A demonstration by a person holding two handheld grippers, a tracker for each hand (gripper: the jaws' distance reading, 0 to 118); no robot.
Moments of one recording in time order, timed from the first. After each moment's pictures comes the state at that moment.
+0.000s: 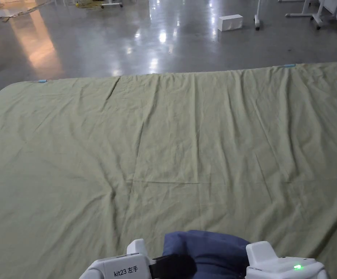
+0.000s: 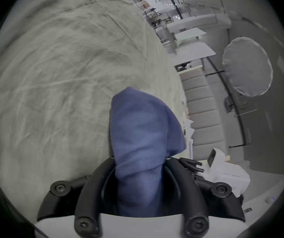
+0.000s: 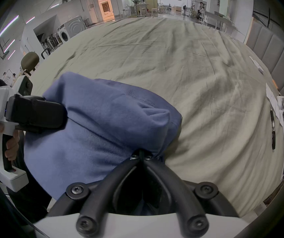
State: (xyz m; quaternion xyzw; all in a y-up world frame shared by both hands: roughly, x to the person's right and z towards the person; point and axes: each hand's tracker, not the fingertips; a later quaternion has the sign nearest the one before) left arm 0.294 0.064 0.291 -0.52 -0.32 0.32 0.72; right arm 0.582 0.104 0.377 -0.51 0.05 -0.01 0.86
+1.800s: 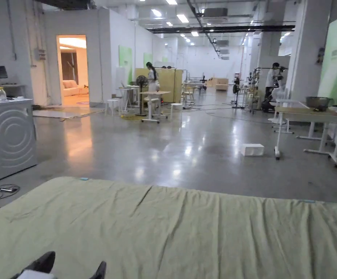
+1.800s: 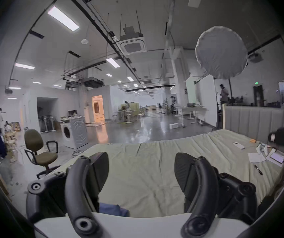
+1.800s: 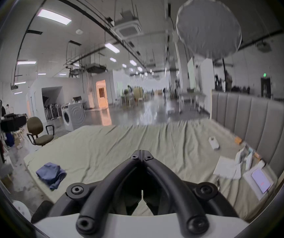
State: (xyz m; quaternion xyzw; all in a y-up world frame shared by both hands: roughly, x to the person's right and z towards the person) left arm 0.215 0.349 0.436 -0.02 -0.03 -0.07 1.00; right arm 0.612 0.334 0.504 -0.05 -0.04 -0.02 1.00
